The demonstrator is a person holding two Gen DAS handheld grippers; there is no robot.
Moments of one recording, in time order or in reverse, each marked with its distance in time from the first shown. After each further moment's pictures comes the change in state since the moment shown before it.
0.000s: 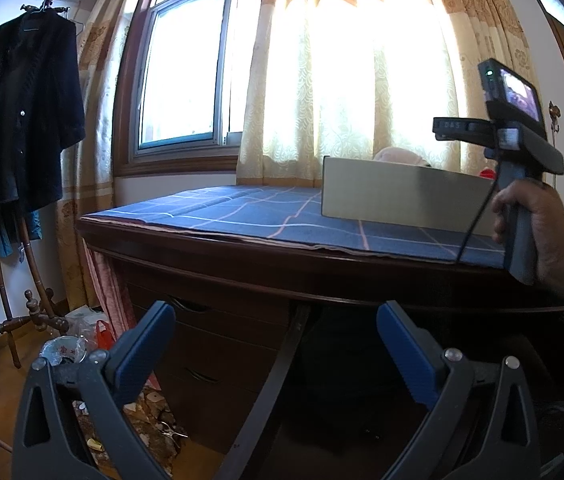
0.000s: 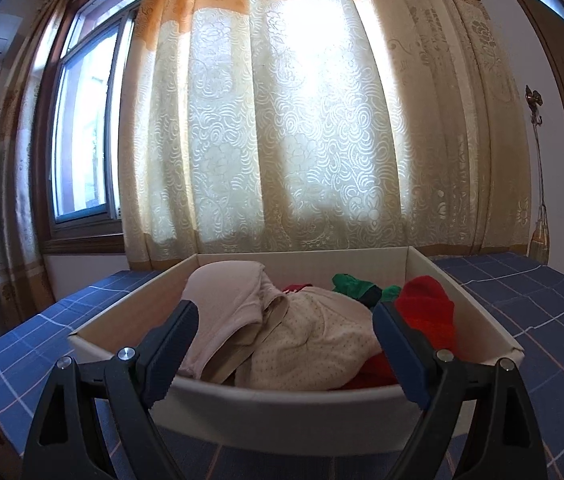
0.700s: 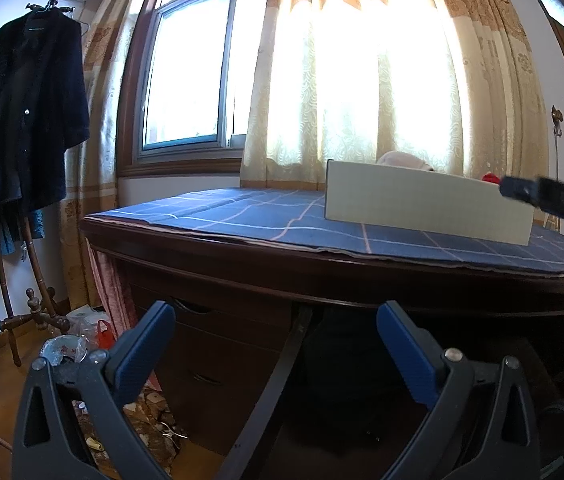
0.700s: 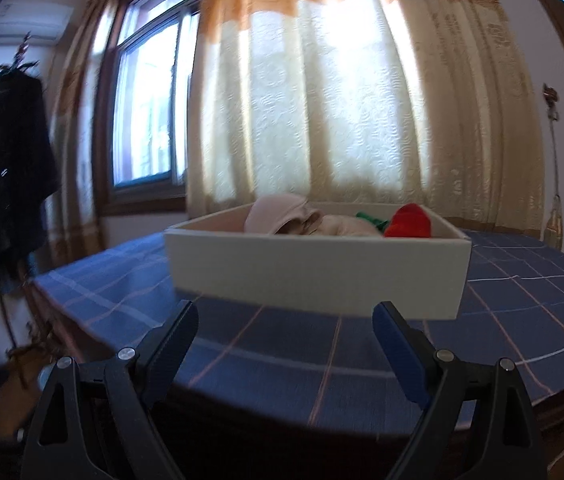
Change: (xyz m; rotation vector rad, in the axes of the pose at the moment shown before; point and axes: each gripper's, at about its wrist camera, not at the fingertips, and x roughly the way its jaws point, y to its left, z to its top) left arm -0.002 0.004 -0.001 -0.014 -0.013 0.013; right arm -0.121 -0.019 -0.073 -0.090 0.054 0.194
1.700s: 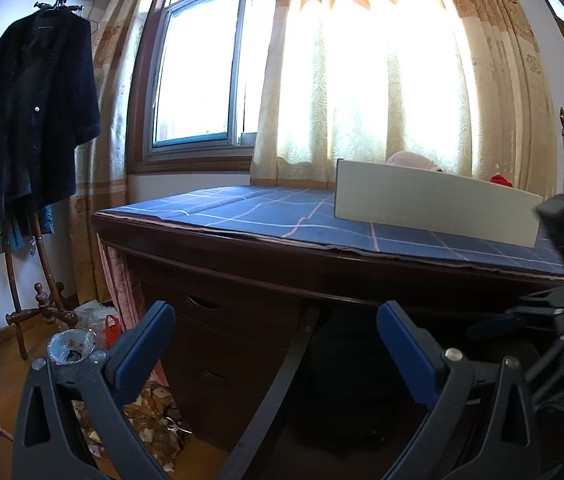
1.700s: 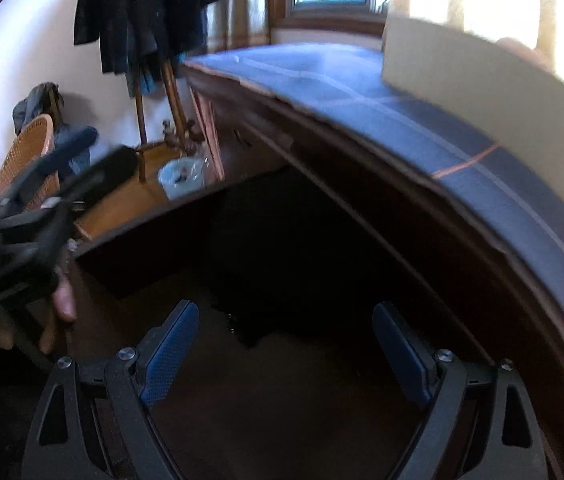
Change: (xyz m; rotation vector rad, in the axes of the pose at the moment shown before) left arm -0.001 -0.003 -0.001 -0.009 0.004 0.036; right arm 0.065 0.076 -0.090 -0.381 0.624 0.574
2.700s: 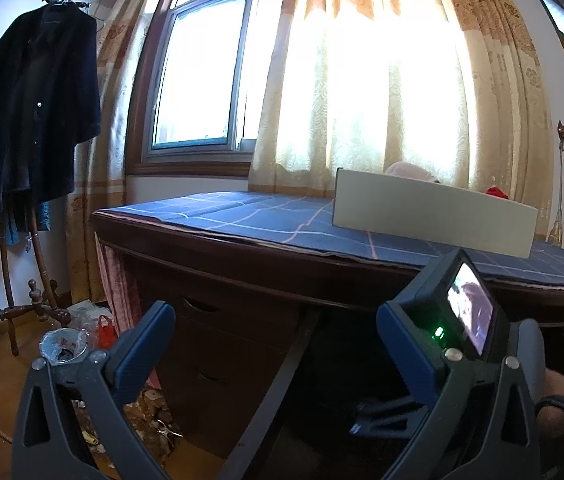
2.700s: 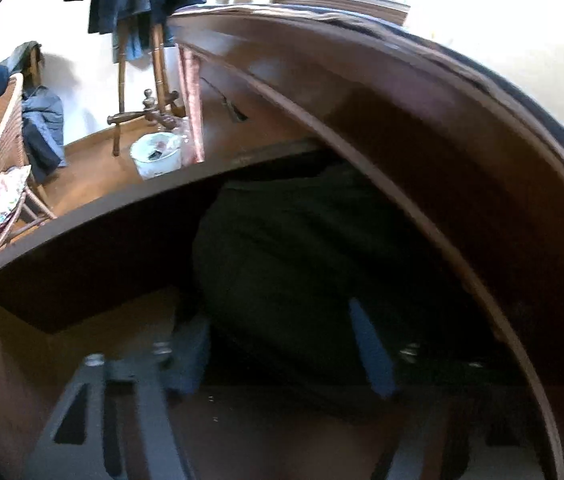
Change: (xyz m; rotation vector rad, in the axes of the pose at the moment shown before) left arm -0.004 0.005 -0.003 -0.035 -0.029 -0.024; right arm 0.098 0.028 0.027 -0.072 0.041 -0.125
